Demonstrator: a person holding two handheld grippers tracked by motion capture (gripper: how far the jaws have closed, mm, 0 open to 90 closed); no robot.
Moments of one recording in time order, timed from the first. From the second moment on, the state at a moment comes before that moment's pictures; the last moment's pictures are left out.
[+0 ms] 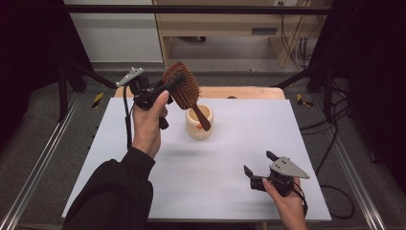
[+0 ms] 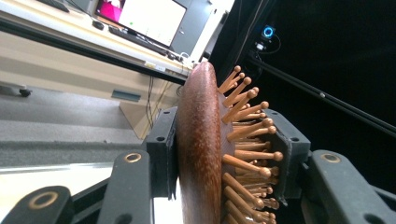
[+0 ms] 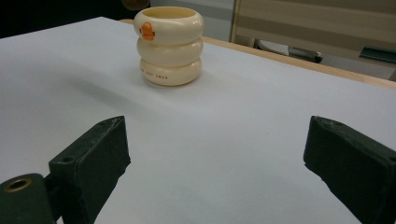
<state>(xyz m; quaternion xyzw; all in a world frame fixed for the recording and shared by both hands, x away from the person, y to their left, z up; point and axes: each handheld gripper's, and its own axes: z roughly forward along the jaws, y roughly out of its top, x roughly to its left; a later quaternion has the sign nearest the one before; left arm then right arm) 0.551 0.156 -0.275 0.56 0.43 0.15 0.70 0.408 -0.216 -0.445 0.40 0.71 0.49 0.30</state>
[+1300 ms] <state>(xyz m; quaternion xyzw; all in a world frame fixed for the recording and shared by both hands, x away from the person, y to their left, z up) 0.585 0.148 -0.278 0.55 0.42 0.21 0.69 0.409 -0.214 -0.446 0.39 0.71 0.50 0.30</state>
